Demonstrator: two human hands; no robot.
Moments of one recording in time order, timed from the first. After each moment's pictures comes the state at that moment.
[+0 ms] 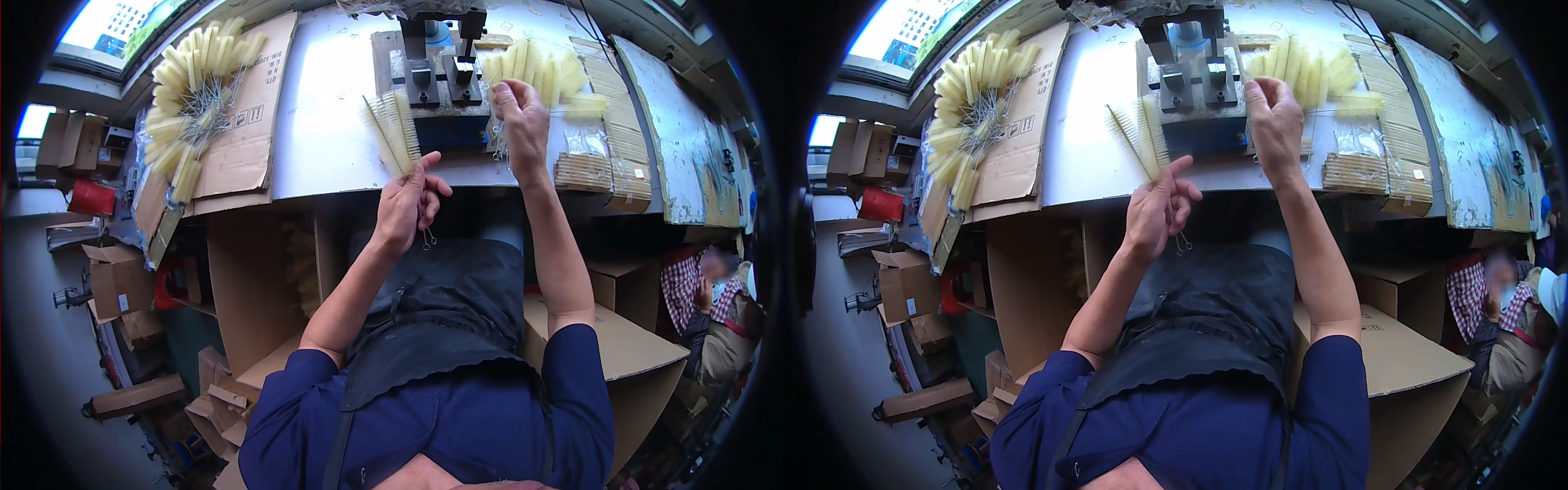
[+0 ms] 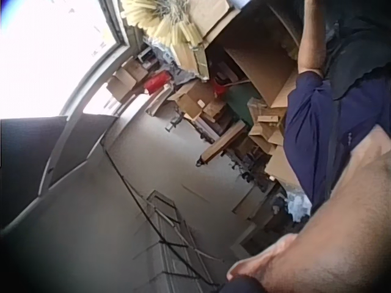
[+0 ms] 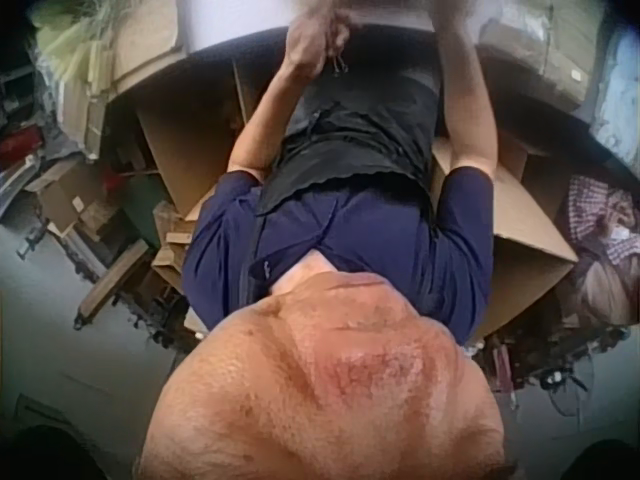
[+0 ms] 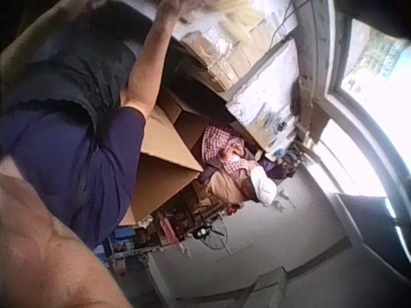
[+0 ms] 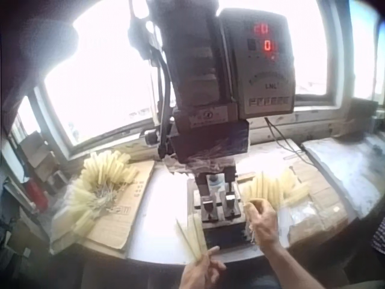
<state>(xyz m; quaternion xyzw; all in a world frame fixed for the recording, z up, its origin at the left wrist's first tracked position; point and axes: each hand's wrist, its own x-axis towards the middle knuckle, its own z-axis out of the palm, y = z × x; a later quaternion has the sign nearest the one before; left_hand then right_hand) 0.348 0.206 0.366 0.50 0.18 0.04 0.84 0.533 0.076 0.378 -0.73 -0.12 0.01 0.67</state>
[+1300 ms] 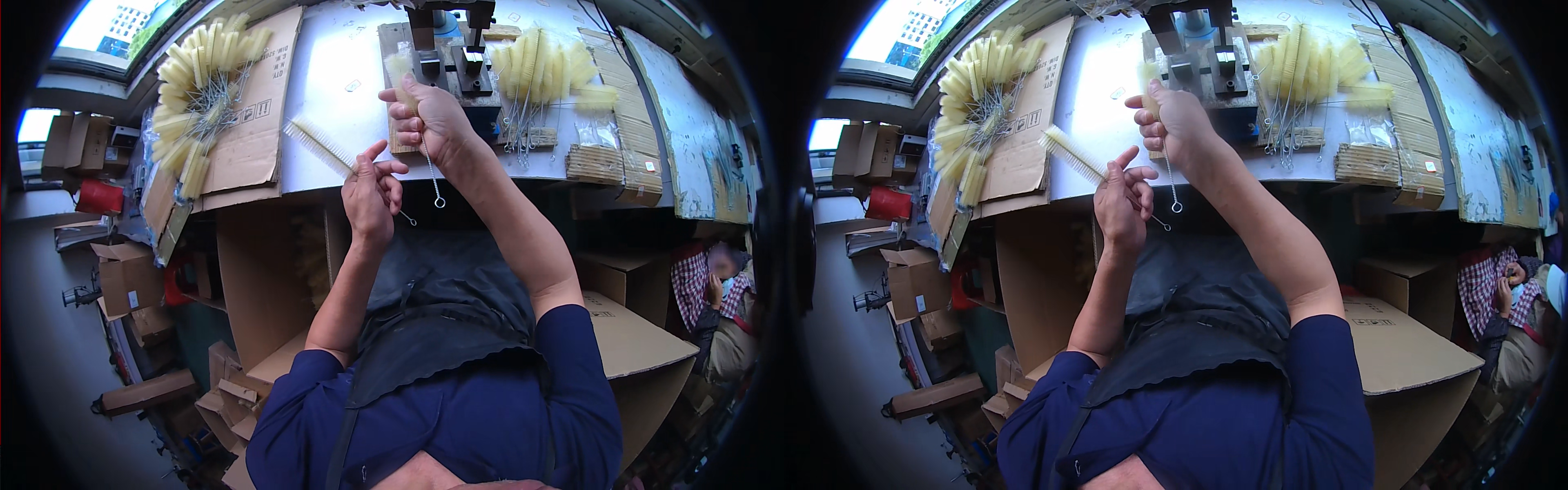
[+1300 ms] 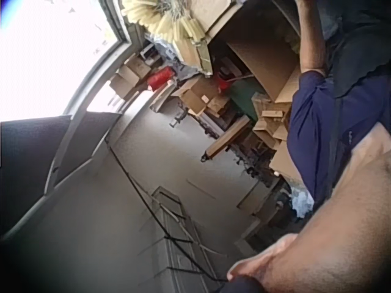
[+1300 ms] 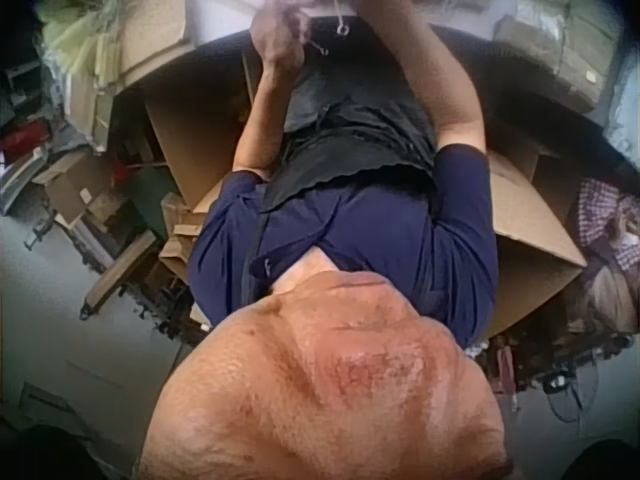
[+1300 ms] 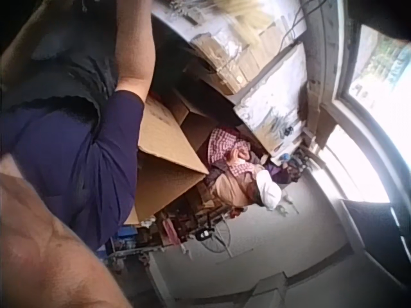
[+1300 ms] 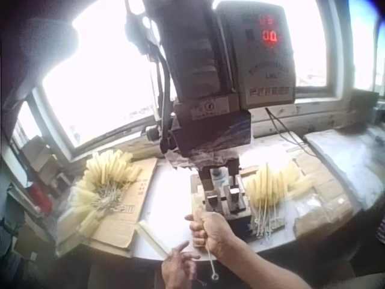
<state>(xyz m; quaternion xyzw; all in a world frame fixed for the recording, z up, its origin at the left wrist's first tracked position) 0.329 0.244 0.367 0.50 0.22 0.20 0.81 0.484 0.177 0.411 -0.35 0.02 0.51 0.78</state>
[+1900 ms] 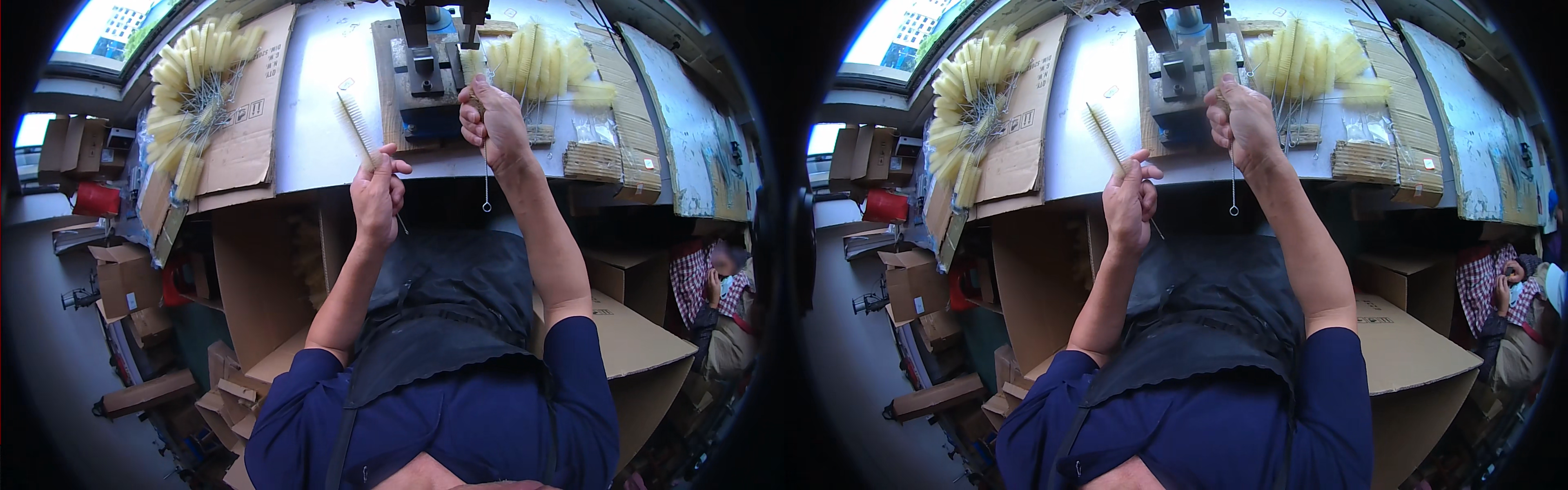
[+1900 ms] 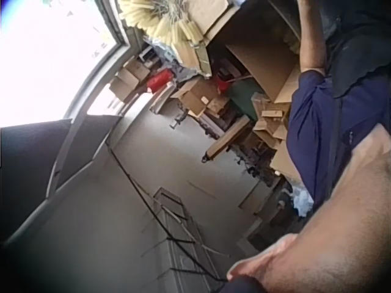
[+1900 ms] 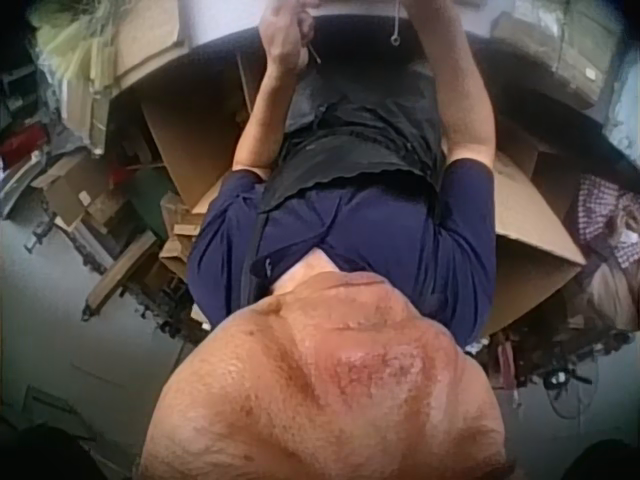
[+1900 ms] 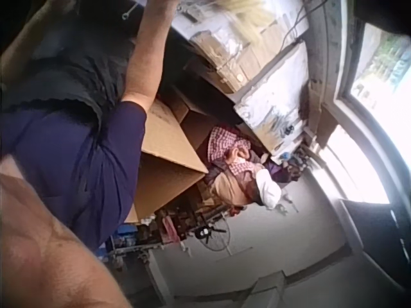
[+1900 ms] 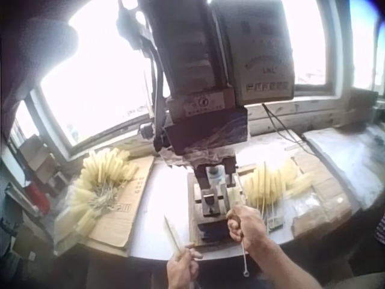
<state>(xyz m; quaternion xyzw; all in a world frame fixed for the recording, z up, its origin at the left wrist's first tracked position) 0.337 0.232 0.360 0.49 0.27 0.17 0.81 0.509 0.107 0.383 -0.47 0.02 0.32 0.82</state>
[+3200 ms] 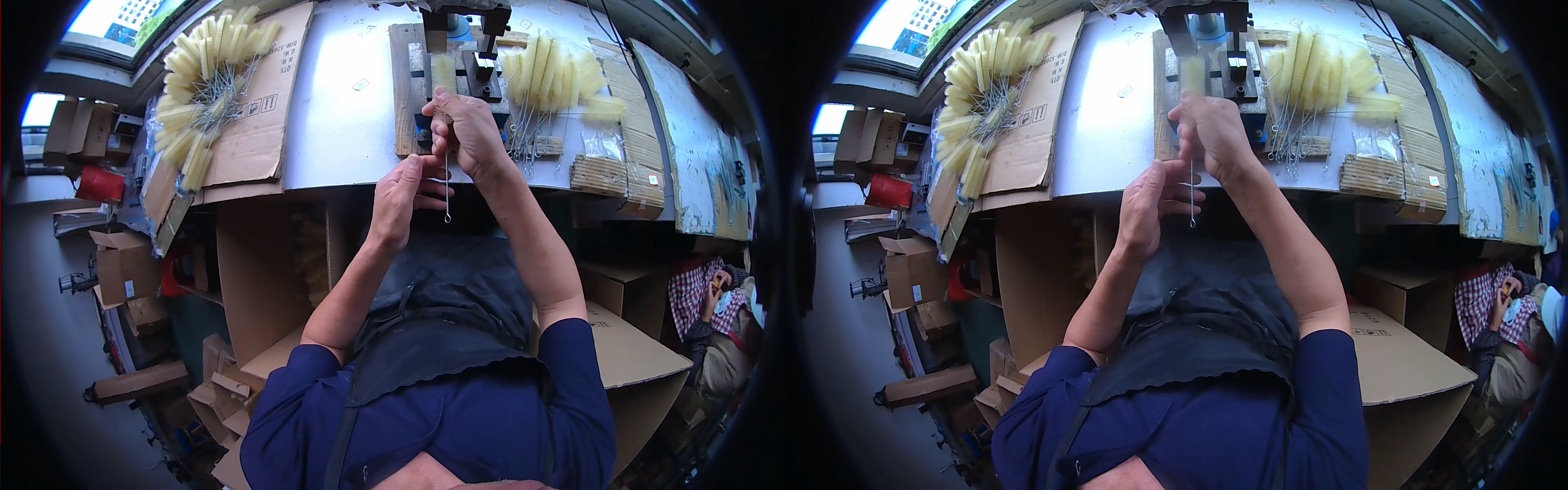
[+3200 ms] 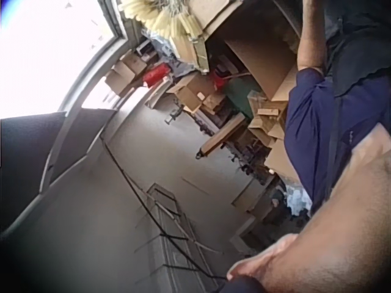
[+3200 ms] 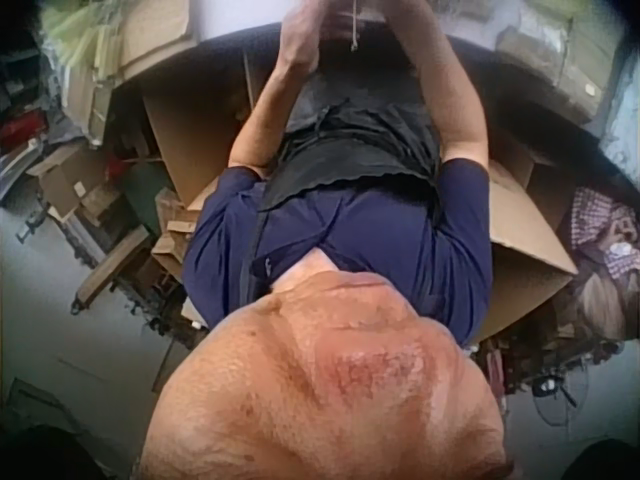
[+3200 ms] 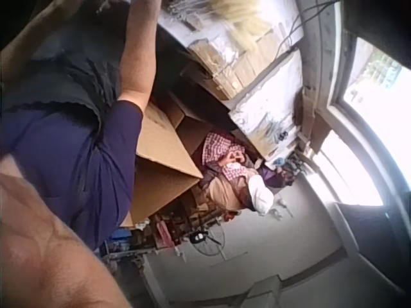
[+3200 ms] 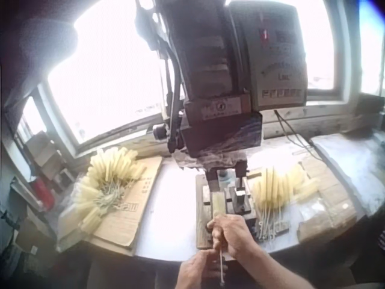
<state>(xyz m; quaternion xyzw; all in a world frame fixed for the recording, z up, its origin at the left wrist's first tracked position) 0.336 0.222 0.383 0.57 0.18 0.06 0.80 0.489 0.147 0.389 -0.51 -0.04 0.39 0.76</state>
